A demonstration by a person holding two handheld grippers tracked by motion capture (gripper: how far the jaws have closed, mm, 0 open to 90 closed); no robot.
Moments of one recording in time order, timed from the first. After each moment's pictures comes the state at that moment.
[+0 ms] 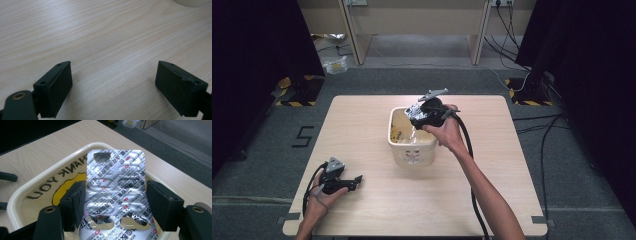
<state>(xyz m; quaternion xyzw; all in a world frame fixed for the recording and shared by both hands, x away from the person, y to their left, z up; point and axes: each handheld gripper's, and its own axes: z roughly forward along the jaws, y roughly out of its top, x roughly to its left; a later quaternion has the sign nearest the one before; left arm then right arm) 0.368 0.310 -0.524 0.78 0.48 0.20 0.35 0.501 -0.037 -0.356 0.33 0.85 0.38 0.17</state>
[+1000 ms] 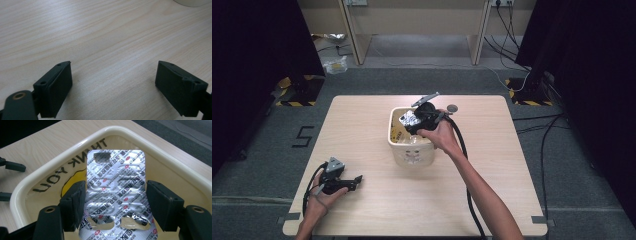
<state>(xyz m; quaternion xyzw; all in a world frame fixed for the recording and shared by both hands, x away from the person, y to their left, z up) 0.368 0.310 -0.524 0.78 0.48 0.20 0.35 0.504 -0.021 -0.375 0.32 0.86 0.37 0.13</state>
